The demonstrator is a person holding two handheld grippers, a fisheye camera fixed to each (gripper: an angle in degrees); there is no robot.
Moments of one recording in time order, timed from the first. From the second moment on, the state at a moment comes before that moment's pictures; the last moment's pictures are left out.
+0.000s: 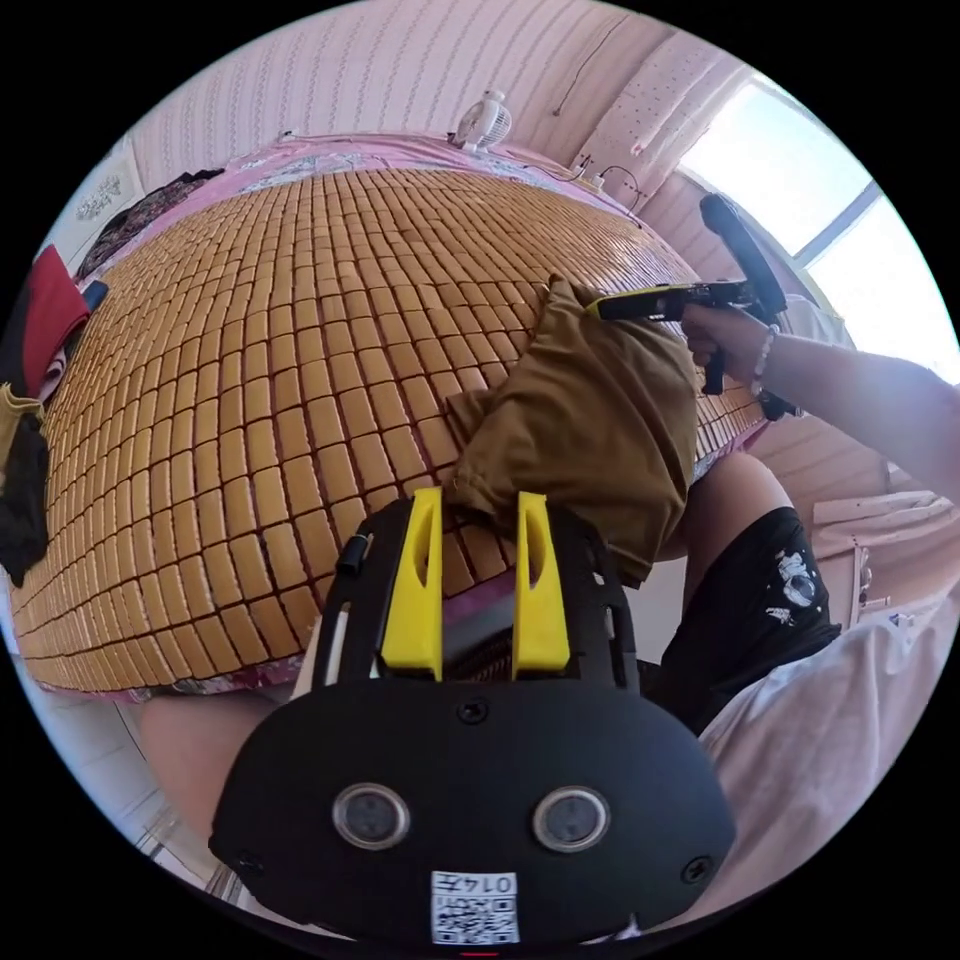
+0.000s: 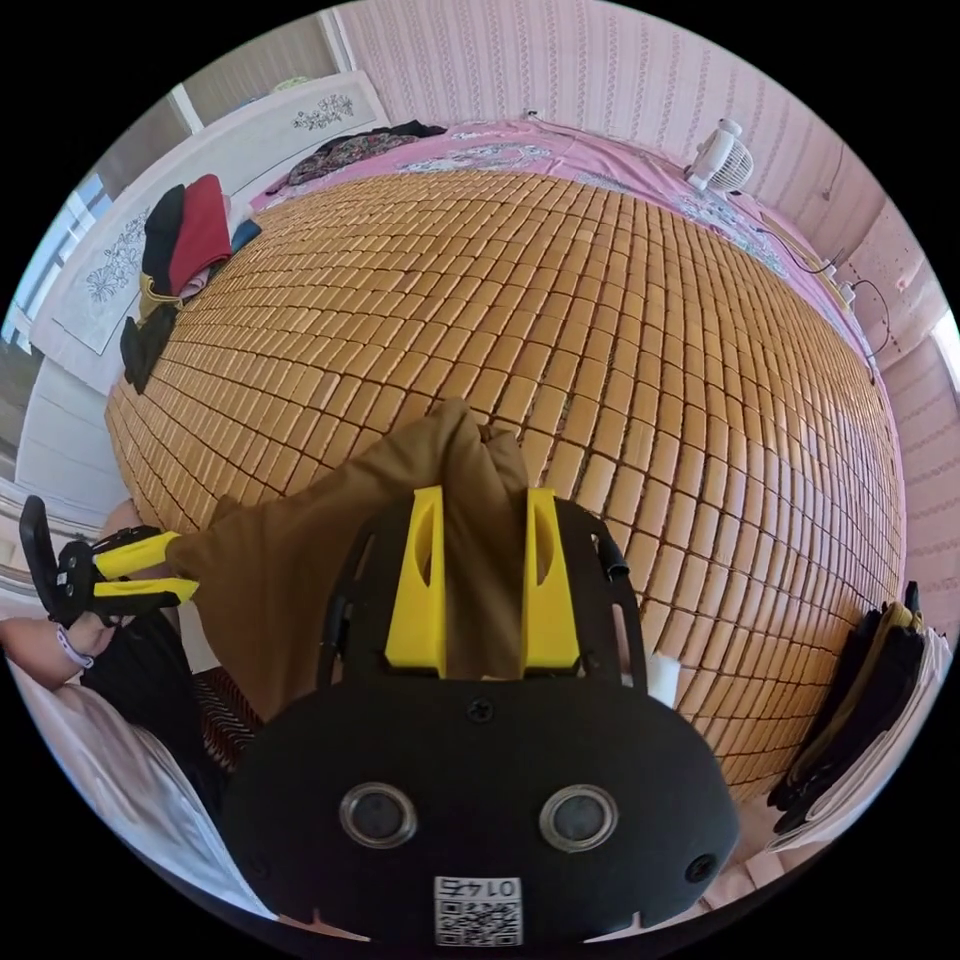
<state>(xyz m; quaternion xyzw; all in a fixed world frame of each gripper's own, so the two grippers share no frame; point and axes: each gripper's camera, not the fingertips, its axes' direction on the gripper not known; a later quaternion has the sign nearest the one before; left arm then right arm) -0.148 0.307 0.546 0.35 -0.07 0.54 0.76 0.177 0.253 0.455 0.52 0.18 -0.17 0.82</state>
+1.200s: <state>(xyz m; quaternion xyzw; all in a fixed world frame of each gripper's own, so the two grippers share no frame) 0.098 0.505 0.463 0.32 0.01 0.77 0.54 0.309 0.548 0.322 0.69 0.12 -0.09 0.71</state>
